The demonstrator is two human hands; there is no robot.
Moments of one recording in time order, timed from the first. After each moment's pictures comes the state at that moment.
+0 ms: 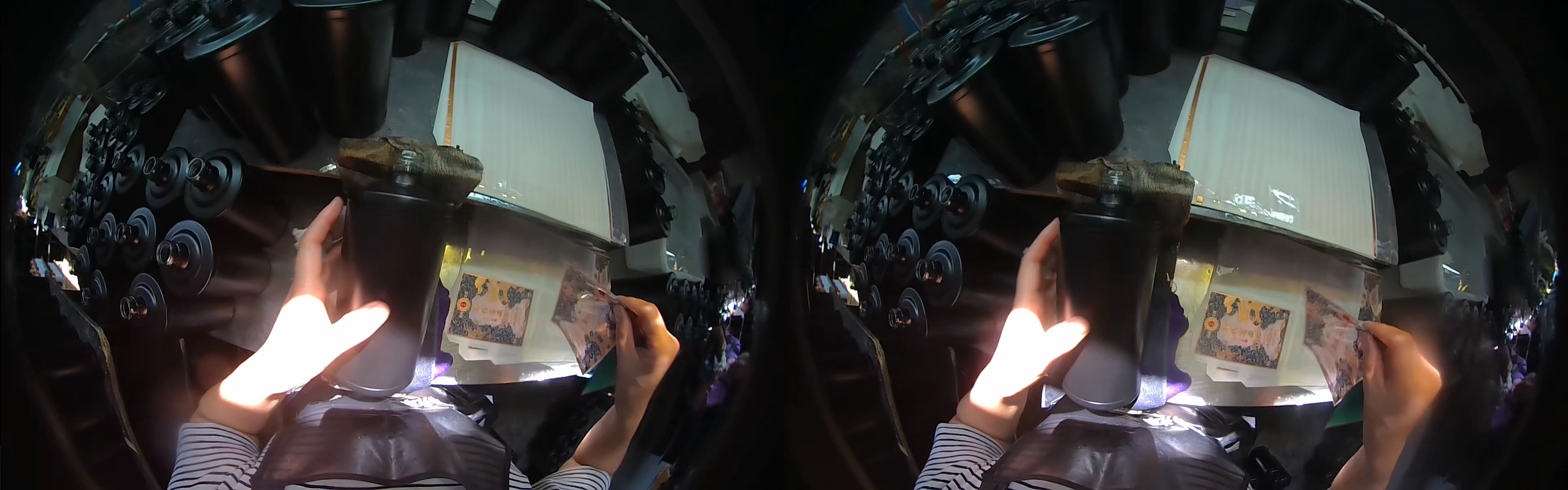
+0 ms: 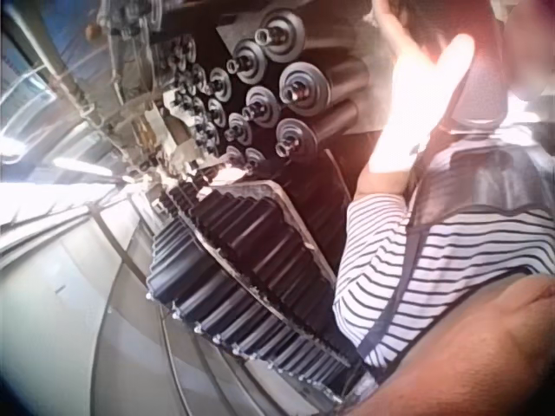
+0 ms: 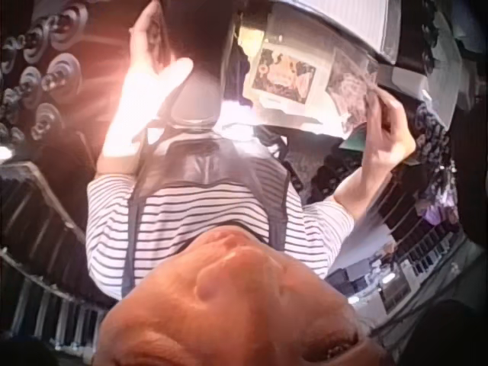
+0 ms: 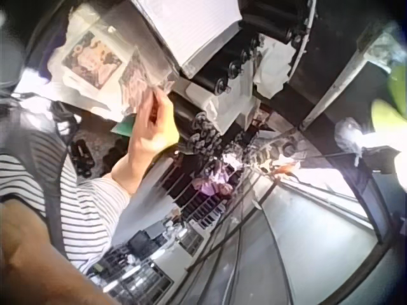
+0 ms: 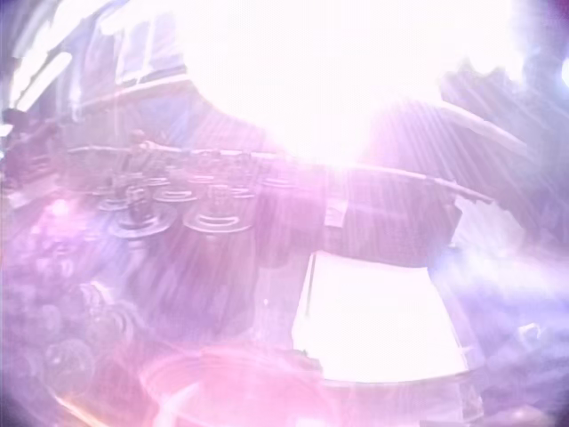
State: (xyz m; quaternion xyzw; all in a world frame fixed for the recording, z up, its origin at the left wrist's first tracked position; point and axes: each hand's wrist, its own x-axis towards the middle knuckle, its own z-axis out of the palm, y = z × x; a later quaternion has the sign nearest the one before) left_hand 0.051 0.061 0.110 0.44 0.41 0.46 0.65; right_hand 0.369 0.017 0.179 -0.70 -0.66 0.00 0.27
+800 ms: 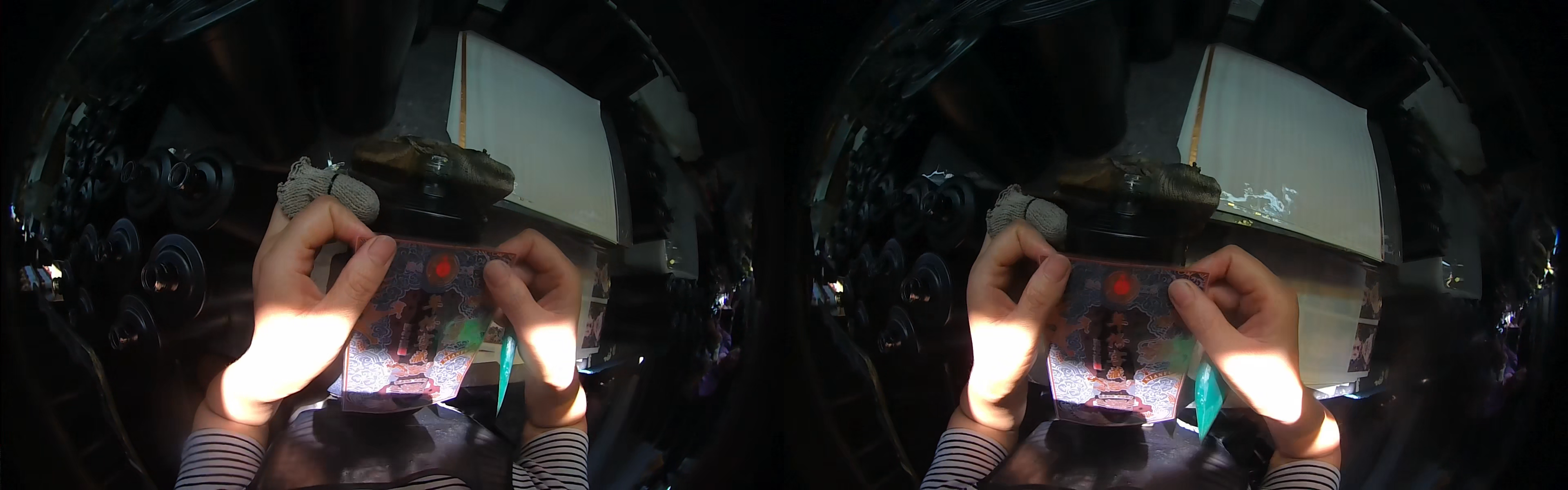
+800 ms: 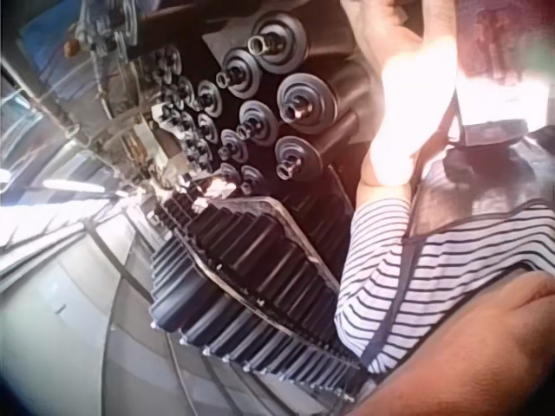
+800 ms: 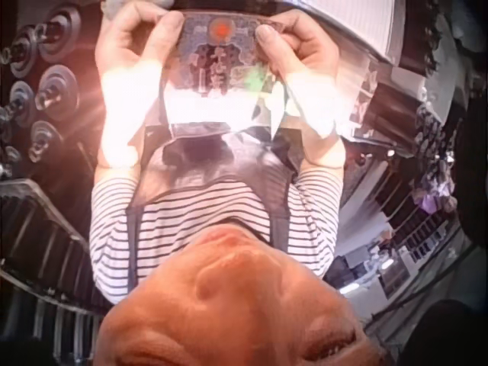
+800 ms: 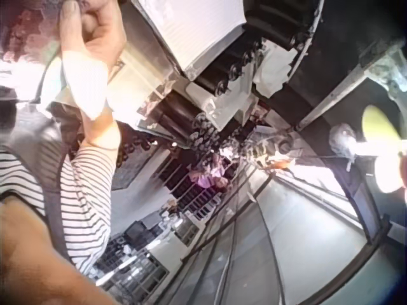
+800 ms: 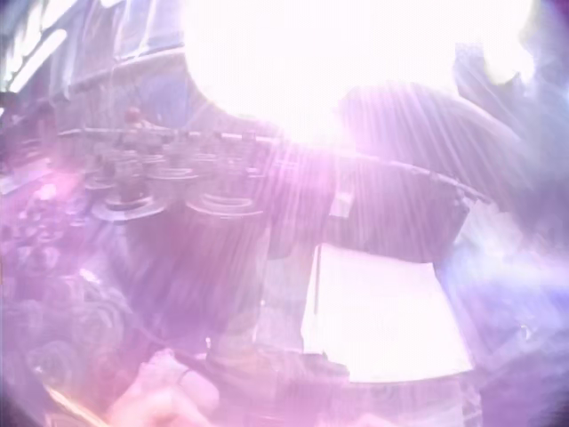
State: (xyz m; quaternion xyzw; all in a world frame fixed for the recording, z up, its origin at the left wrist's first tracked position) left_hand 0.024 0.115 0.112 0.52 0.55 0.46 0.47; right_hand 0.222 0.107 0.135 -0.50 -0.45 0.60 0.43
